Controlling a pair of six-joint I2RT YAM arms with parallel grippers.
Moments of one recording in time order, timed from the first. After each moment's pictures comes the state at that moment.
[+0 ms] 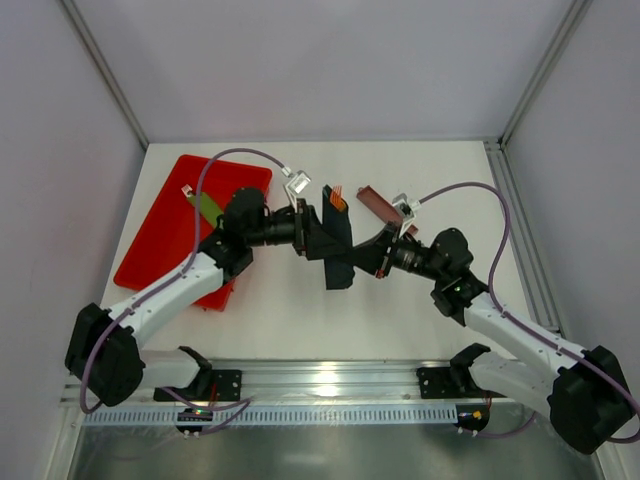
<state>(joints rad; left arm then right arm) -0.62 1.29 0.93 0.22 0.78 -0.66 0.54 0.98 0.50 0.57 -0.66 0.68</state>
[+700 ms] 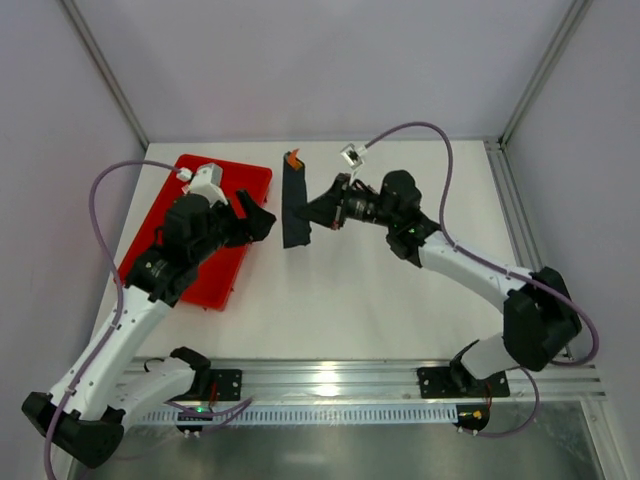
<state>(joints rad) -0.46 0.93 1.03 -0.46 0.04 -0.57 0.62 1.43 0.99 0.50 -0.67 0.68</state>
